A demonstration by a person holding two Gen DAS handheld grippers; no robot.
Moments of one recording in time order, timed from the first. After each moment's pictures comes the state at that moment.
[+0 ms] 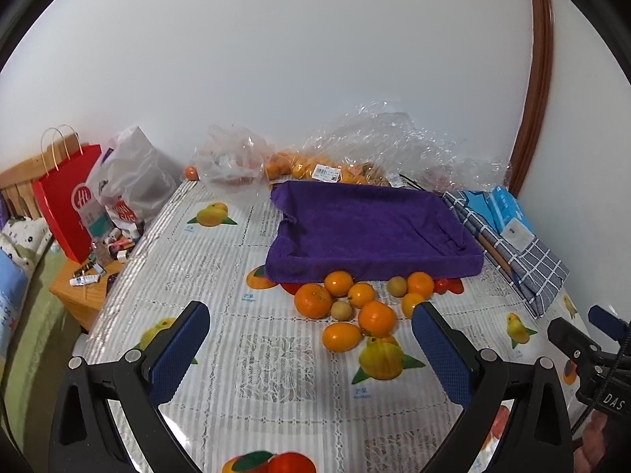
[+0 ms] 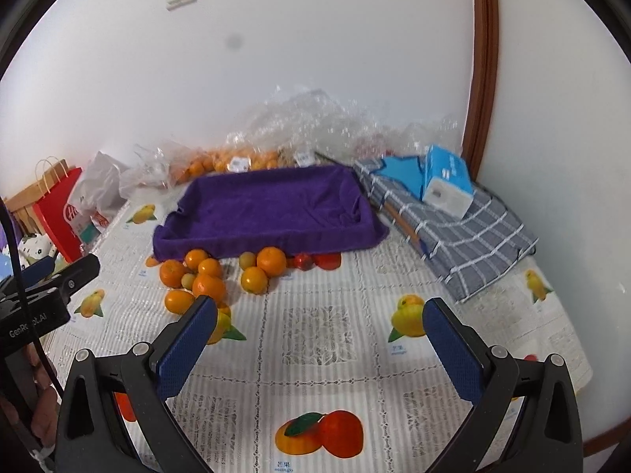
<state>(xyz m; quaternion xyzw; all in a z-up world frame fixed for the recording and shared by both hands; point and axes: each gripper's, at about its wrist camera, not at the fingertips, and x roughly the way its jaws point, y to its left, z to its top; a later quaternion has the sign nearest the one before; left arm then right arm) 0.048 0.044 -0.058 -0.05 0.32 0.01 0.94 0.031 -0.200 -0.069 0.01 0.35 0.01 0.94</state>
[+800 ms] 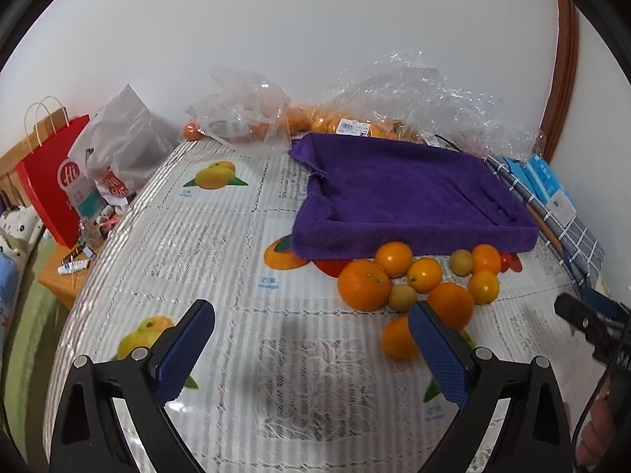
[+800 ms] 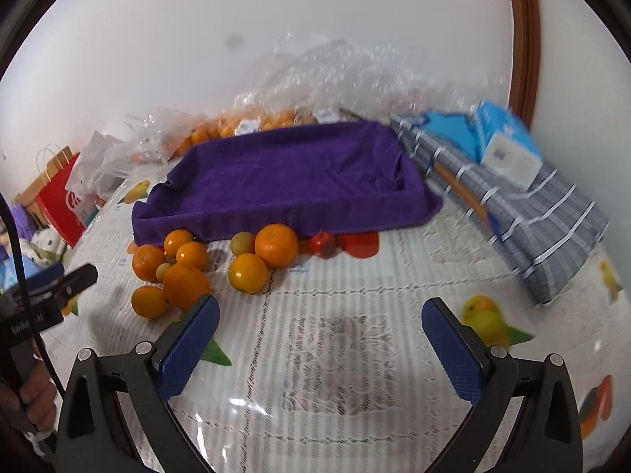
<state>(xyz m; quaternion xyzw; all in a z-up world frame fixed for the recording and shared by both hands) 0.104 0.075 -0.123 -0.03 0.37 0.02 0.93 0.114 -0.197 -0.143 0.05 0.39 0.07 0.92</state>
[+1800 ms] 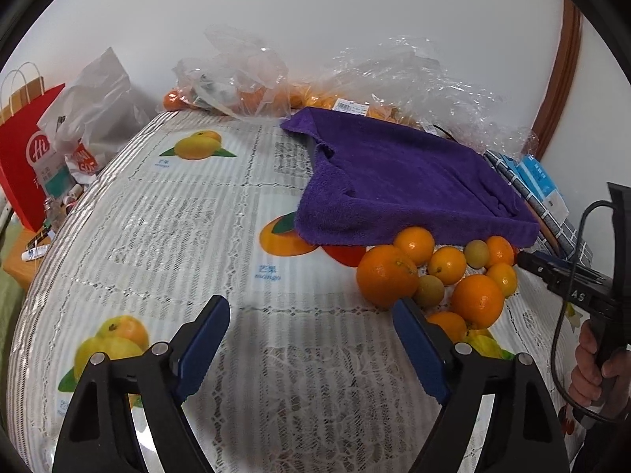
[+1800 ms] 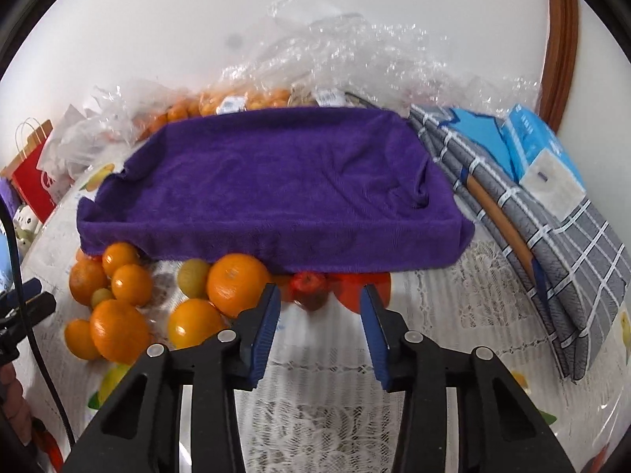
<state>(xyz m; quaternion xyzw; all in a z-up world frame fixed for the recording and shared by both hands) 0.129 0.099 -0.162 -0.08 0.38 -0.04 0.92 0.187 -0.191 -0.180 -0.01 0.41 0.06 0.91</state>
